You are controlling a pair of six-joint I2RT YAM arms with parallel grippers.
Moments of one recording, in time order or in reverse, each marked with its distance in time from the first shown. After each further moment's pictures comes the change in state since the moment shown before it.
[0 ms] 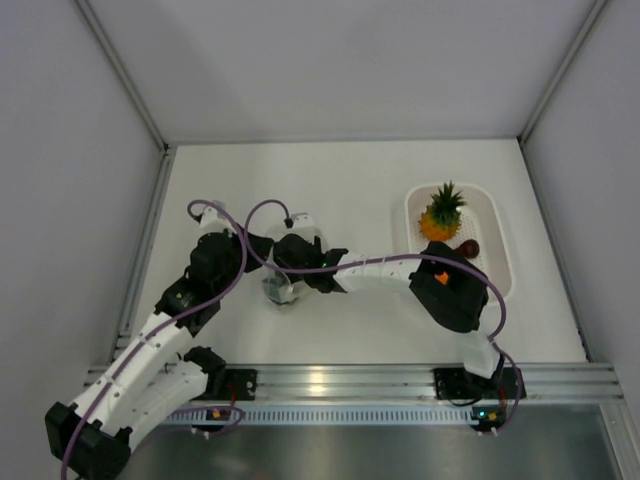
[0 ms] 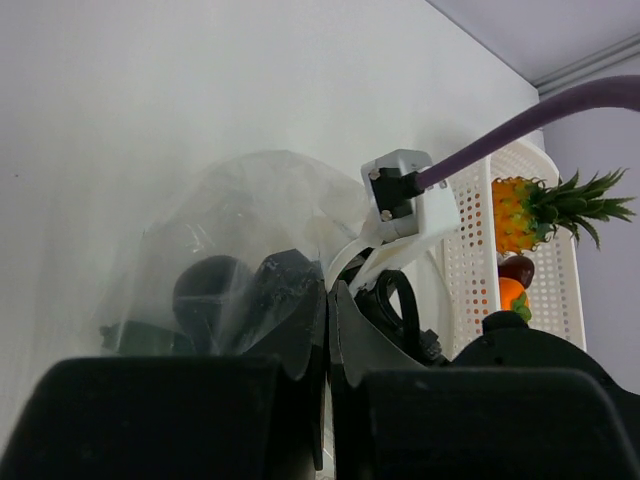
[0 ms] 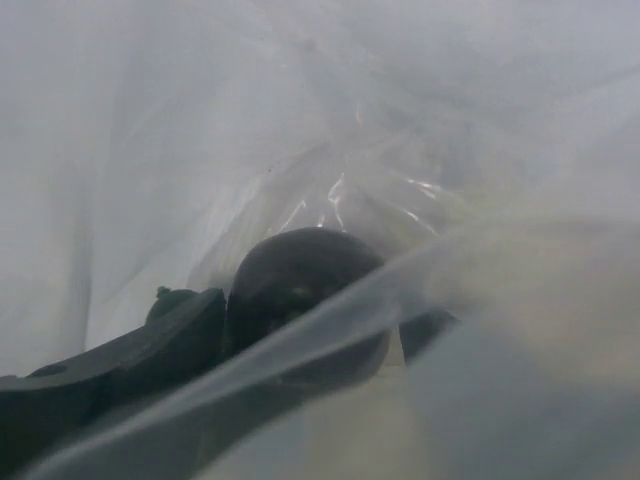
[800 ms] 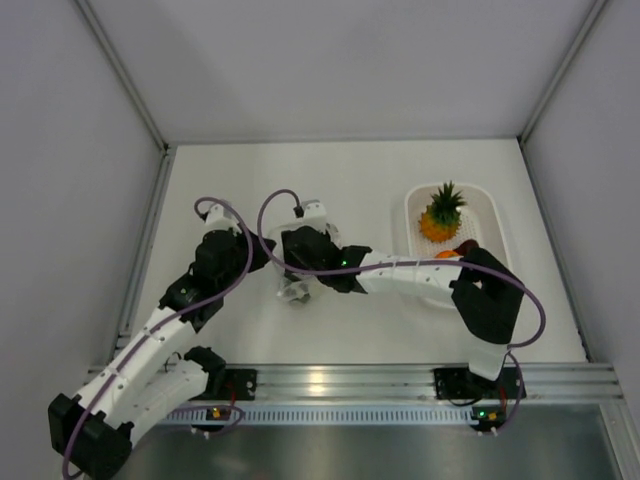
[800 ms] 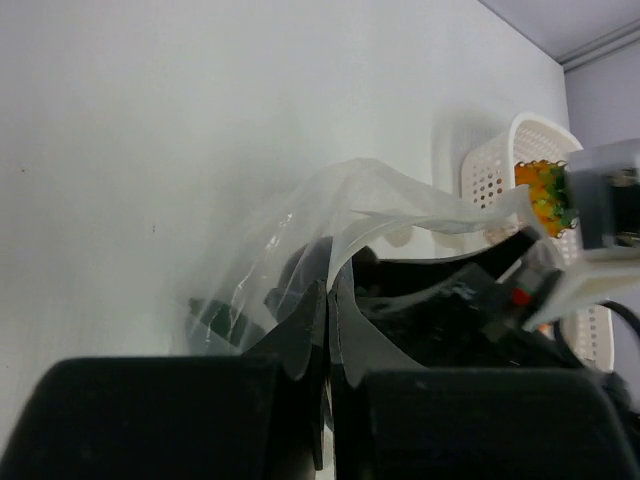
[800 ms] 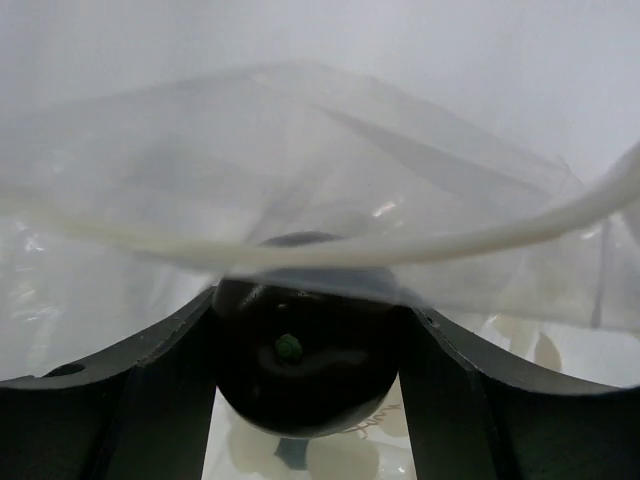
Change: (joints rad) left arm 0.000 0.027 -0.003 0.000 0.011 0.029; right arm 0.004 -0.161 -0.086 -0.001 0.077 -0.077
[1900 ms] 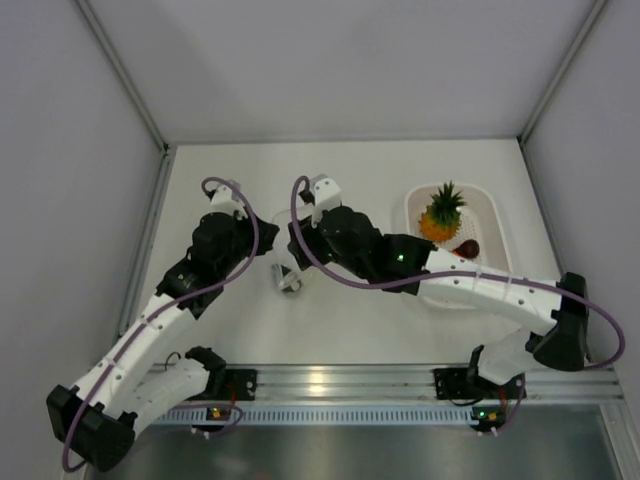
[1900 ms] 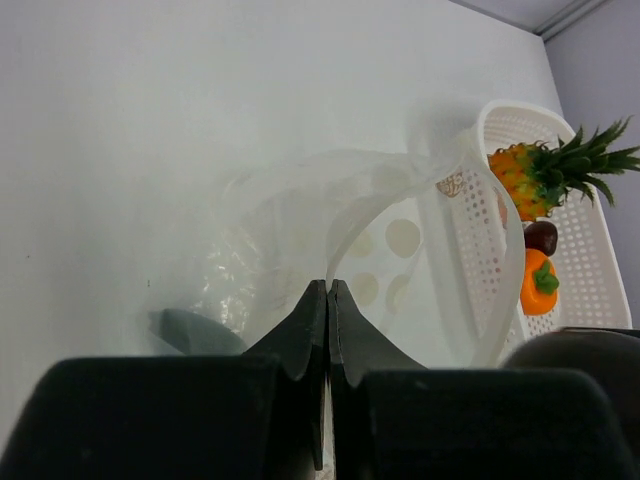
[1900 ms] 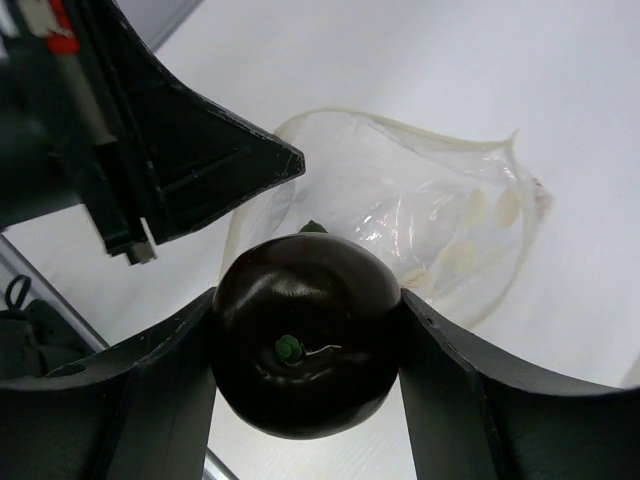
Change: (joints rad) left arm 0.000 0.090 0.163 -0.025 0.073 0.180; right arm 0.071 -0.355 0.116 -0.246 -0.083 -0.297
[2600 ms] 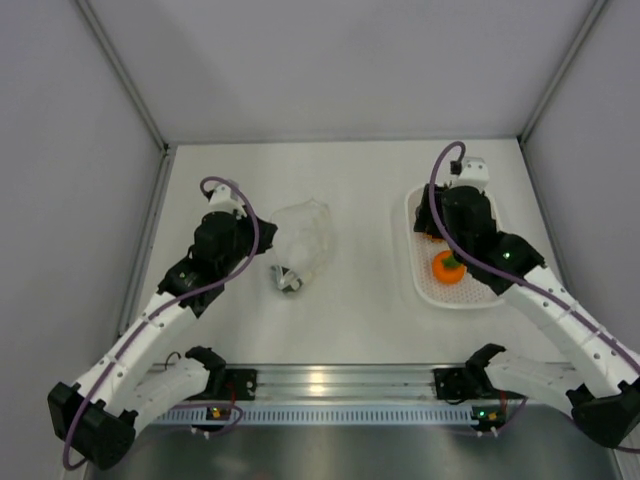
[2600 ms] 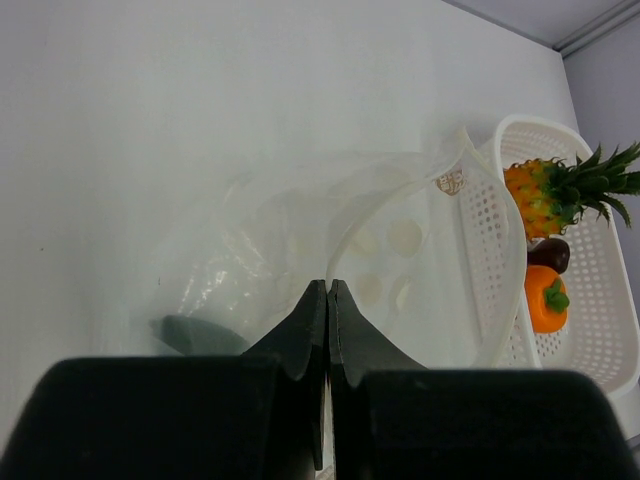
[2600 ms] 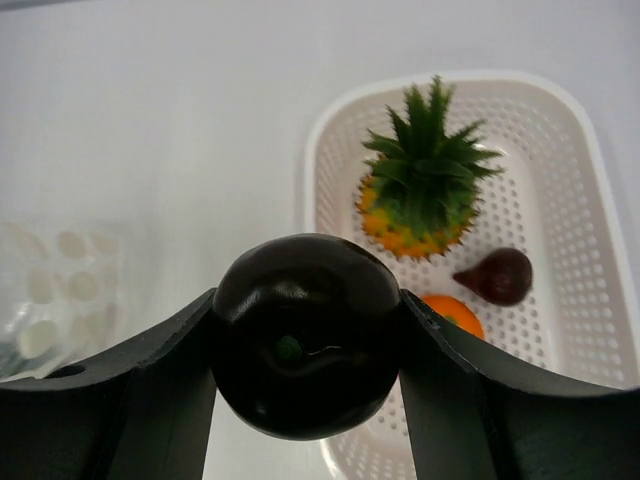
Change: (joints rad) left arm 0.000 0.021 0.000 -0.004 -0.053 -0.027; right arm -0.525 -0.486 -0.294 -0.198 0.124 0.074
